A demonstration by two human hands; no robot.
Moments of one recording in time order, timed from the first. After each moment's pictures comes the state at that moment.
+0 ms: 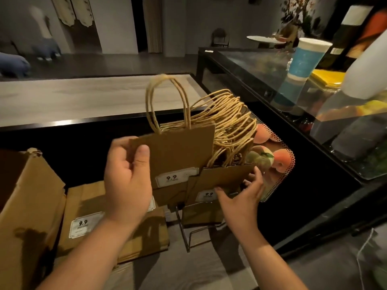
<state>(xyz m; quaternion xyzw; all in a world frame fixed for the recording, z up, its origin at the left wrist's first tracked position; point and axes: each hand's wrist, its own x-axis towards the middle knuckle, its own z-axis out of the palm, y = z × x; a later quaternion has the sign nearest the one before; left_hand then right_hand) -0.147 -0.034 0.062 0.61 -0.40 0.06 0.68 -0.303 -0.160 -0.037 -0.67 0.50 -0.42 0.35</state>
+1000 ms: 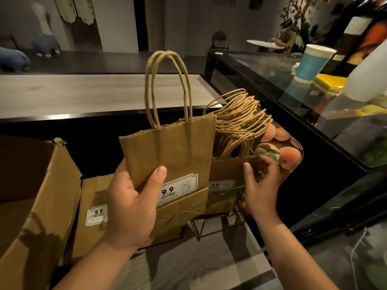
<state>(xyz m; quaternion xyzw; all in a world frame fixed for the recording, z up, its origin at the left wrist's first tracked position) -0.155 0.032 0.062 0.57 -0.39 -0.04 0.72 -0.310 -0.161 -0.016 -0.68 0.38 -0.55 0.30</state>
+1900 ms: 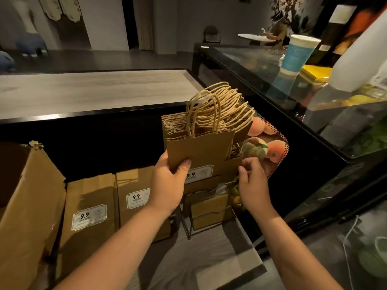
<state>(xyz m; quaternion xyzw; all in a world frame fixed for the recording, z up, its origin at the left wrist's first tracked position) -0.175 -0.062 0.019 0.62 -0.38 -0.16 0.66 -0.329 -0.183 -0.022 -0.75 0.46 -0.39 0.27</state>
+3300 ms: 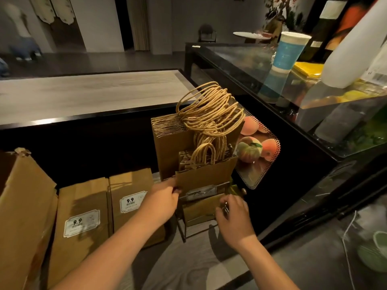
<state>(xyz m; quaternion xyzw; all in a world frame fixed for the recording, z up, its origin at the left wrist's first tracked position) -0.157 -0.067 -0.033 0.83 -0.43 -0.20 0.29 -0.344 -0.138 -0.079 -0.80 0.50 -0.19 0.28</state>
